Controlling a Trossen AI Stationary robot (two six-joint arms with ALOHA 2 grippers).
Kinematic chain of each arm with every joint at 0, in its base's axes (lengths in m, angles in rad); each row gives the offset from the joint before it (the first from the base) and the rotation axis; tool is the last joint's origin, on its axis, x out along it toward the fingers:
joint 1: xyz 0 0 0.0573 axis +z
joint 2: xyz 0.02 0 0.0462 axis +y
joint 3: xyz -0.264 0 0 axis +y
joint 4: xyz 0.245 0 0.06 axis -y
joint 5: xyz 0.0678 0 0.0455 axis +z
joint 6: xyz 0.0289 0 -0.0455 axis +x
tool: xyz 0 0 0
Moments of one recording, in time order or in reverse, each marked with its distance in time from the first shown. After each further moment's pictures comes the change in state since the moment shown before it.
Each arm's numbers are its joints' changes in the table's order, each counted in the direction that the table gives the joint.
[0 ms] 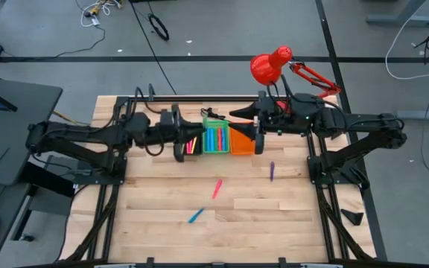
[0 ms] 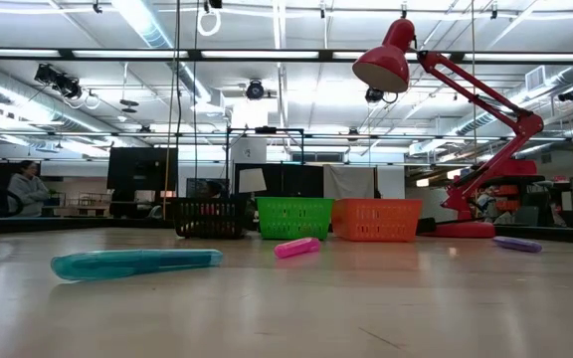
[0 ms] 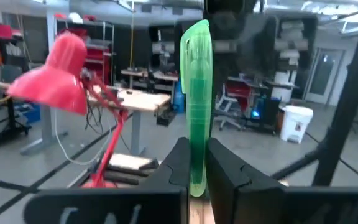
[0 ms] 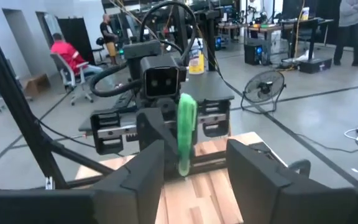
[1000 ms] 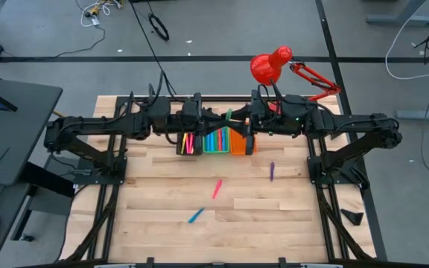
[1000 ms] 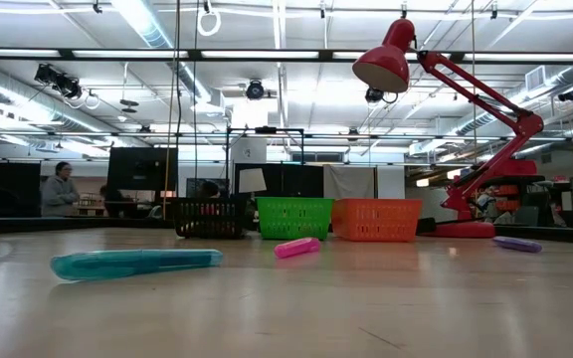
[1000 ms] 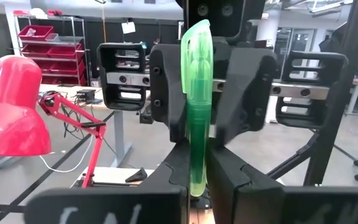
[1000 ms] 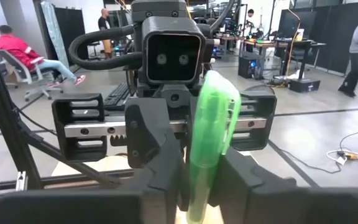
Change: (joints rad) left arm 0.080 0.241 -0.342 -0.142 -0.185 0.056; right arm -0.001 0.059 0.000 0.081 -0.006 -0.126
